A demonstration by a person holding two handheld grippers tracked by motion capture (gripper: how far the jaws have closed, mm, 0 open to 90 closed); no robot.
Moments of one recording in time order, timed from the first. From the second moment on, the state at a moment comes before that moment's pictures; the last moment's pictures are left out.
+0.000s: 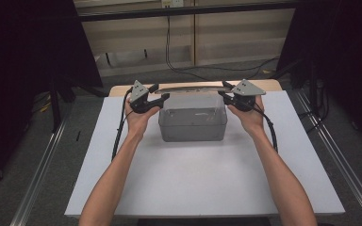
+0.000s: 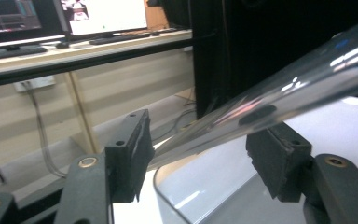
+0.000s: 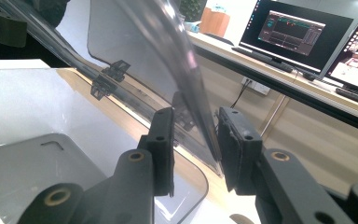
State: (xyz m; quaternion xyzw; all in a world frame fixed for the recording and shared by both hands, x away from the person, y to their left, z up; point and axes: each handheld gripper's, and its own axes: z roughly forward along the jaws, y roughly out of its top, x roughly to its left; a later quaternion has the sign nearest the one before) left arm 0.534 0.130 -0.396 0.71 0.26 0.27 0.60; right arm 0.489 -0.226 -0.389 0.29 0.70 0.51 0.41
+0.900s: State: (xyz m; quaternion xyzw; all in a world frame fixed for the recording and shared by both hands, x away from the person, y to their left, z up) left arm 0.553 0.126 -0.400 0.72 0.25 0.28 0.59; right arm 0.497 -0.225 -0.380 0.29 0.70 0.50 0.41
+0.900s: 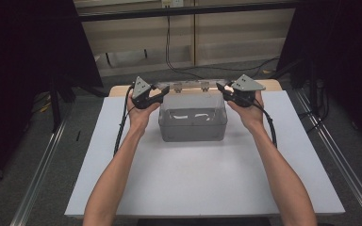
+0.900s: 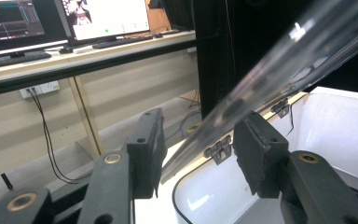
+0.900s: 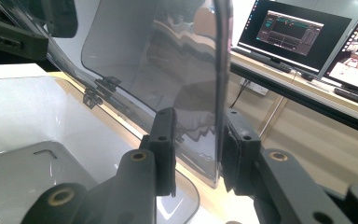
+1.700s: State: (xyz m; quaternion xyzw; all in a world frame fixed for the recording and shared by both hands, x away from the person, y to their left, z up) left arm 0.561 0.129 -0.403 0.71 0.26 0.29 0.59; right arm 0.505 -0.225 -0.375 0.30 0.70 0.51 0.40
